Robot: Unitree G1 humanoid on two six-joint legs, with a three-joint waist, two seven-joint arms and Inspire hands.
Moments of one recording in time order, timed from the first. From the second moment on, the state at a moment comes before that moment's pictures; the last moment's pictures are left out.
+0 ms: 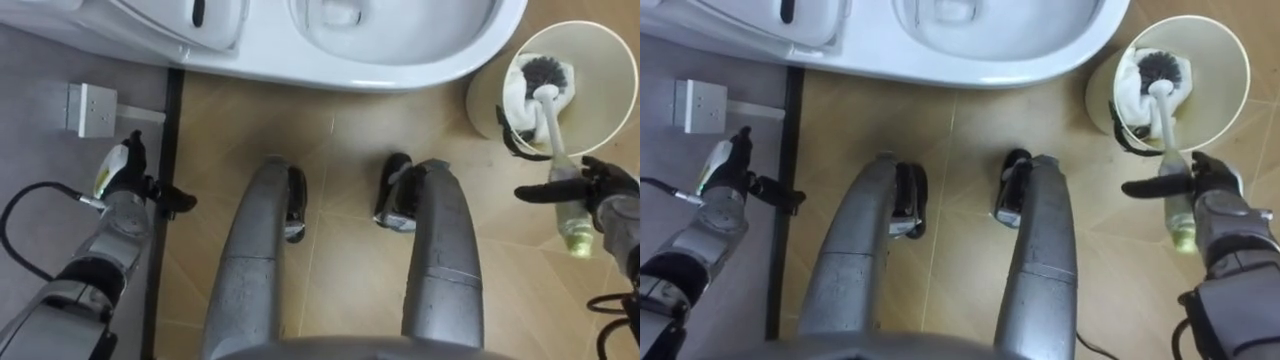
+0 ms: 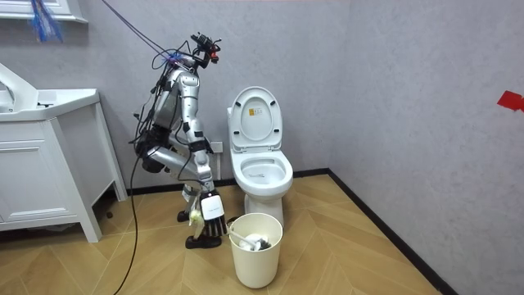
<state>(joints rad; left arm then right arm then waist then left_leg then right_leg) -0.26 0.44 -0.32 0.98 0.07 0.05 0.28 -0.38 -0.62 0.33 1.32 0.47 0.05 0.00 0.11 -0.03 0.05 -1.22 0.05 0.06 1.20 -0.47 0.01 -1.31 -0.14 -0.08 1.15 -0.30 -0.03</state>
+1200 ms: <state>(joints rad) -0.20 0.47 -0.32 0.99 0.07 0.07 0.22 -0.31 -0.62 0.33 1.40 0.55 0.10 0.09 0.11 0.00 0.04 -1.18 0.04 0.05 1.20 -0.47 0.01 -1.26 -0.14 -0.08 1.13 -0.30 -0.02</state>
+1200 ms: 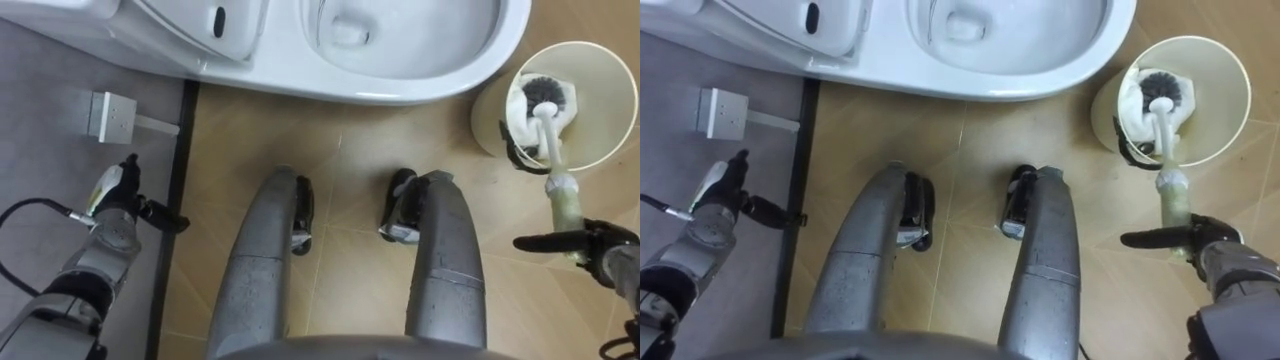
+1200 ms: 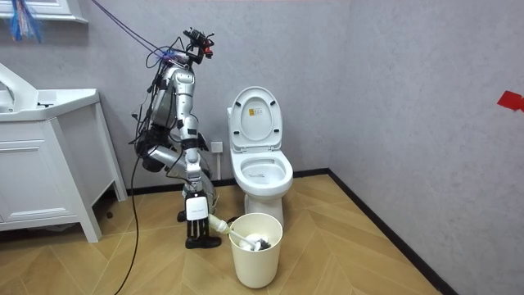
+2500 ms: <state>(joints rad) -0.24 0.46 -0.36 0.99 0.03 0.09 0.21 -0.37 -0.58 0.33 1.40 0.99 0.12 0.07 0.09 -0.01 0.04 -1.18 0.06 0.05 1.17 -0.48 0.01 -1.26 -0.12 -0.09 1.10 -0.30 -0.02</state>
